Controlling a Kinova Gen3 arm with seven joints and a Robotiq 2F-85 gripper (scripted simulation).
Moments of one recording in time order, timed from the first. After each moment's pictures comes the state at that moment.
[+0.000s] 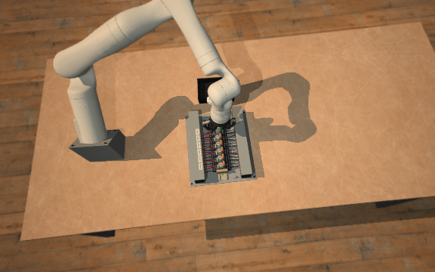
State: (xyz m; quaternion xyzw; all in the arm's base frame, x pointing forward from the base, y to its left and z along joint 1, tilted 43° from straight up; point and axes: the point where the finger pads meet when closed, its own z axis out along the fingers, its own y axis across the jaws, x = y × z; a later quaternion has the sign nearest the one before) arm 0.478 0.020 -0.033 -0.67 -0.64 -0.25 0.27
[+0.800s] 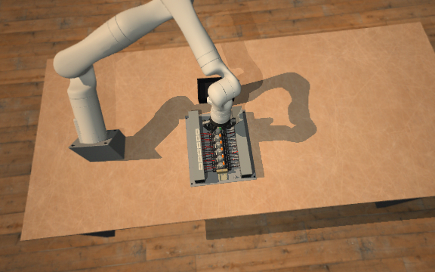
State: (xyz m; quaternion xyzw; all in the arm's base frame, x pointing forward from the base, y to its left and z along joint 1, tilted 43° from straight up) arm 0.478 0.020 -0.033 -0.67 -0.64 -0.25 0.27
